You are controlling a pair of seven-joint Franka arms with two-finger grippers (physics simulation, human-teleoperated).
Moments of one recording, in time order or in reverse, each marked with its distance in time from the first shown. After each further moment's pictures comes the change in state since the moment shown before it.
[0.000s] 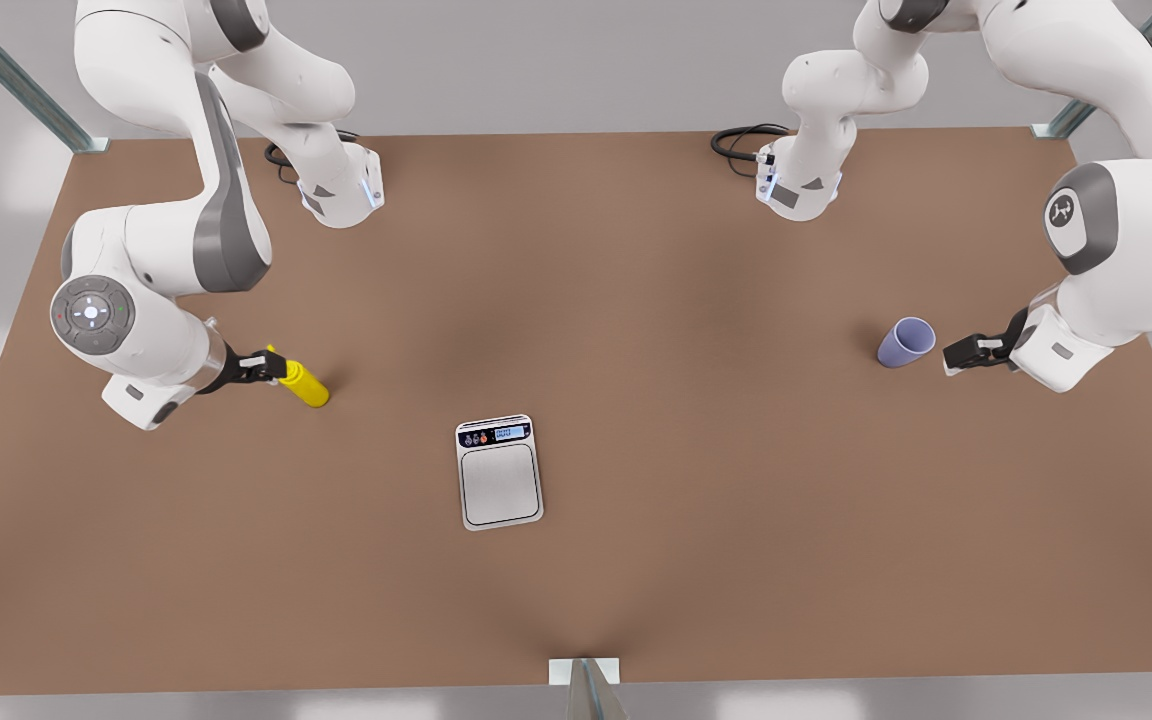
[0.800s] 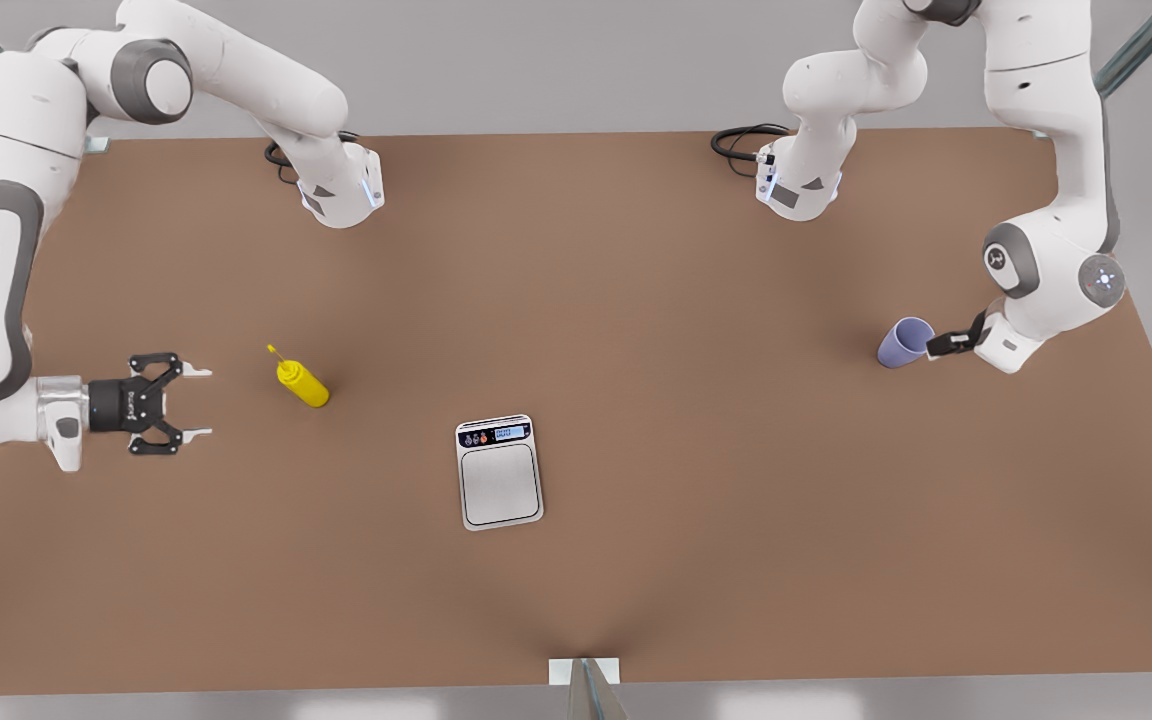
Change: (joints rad) left arm 0.097 -0.086 0.190 -0.816 0.002 0.670 0.202; right arm -0.540 0.262 0.003 -0.120 0.788 -0.110 -1.801
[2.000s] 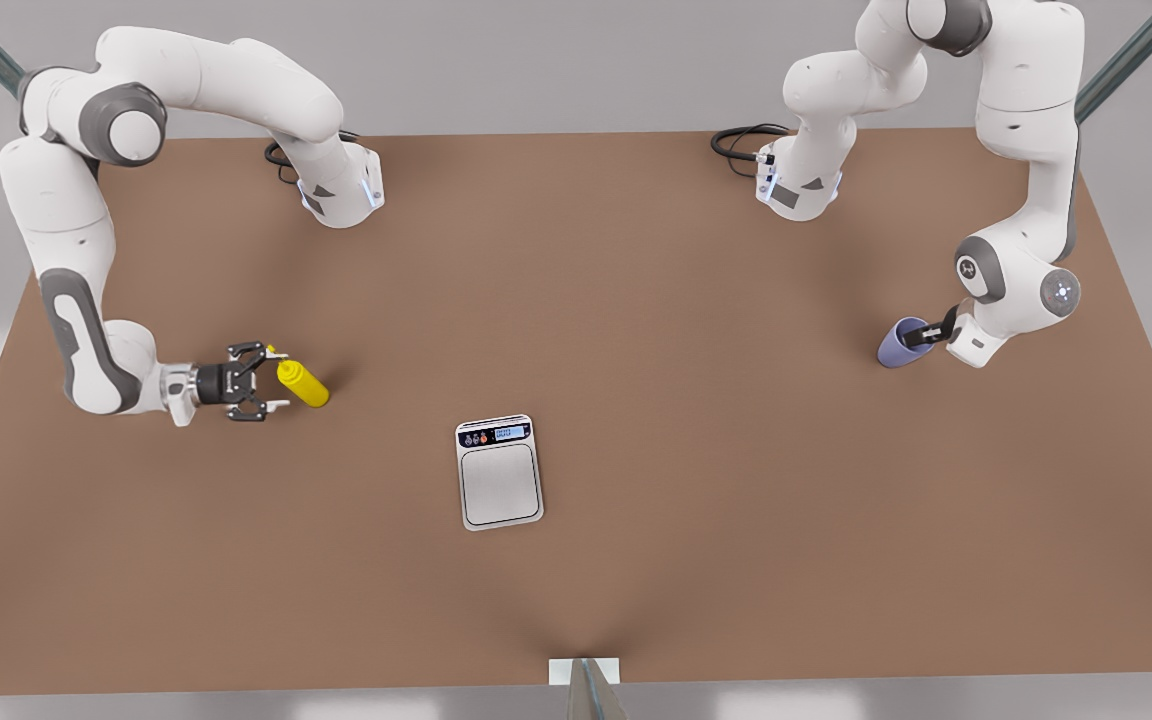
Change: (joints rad) left arm 0.006 0.104 0.042 -0.117 -0.021 0.109 -0.001; right arm -0.116 0.224 0.005 -0.370 0.151 0.172 -0.707
